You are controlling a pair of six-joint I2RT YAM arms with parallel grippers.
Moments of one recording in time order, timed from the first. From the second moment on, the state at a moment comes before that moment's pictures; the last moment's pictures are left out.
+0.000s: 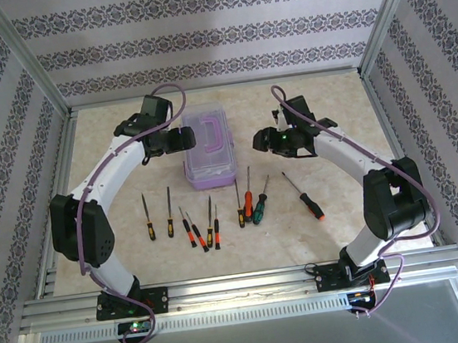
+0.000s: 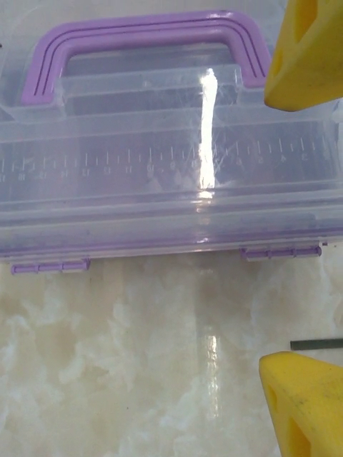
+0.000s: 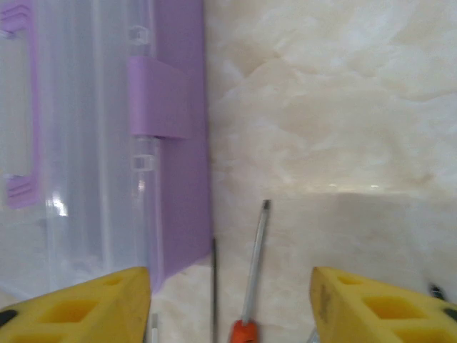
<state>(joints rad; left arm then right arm) -0.32 1.70 1.49 -0.78 0.05 -0.41 0.29 1.60 1.14 -0.45 -0.40 0.57</state>
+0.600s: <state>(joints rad) -0.33 1.72 1.47 -0.78 0.14 -0.40 0.28 1.76 1.09 -0.04 -0.67 0.82</state>
